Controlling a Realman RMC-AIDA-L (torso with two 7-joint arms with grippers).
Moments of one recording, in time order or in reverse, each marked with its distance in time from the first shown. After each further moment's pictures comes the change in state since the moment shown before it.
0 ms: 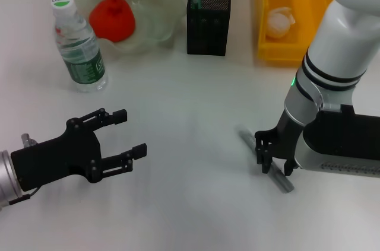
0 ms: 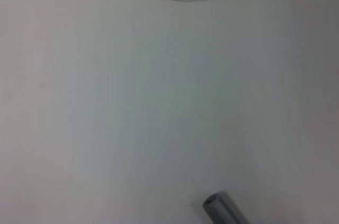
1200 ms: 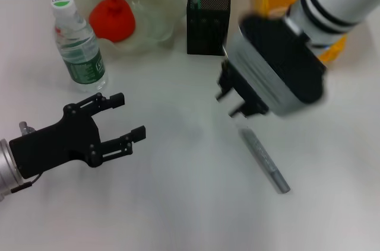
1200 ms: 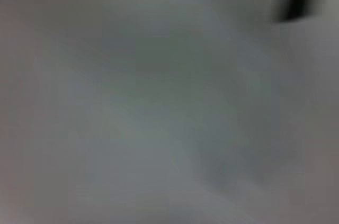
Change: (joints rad) left arm -0.017 0.002 -0.009 -0.022 -0.061 -0.005 0.025; right arm -0.004 0.022 0.240 -0.158 -0.001 0.084 0.697
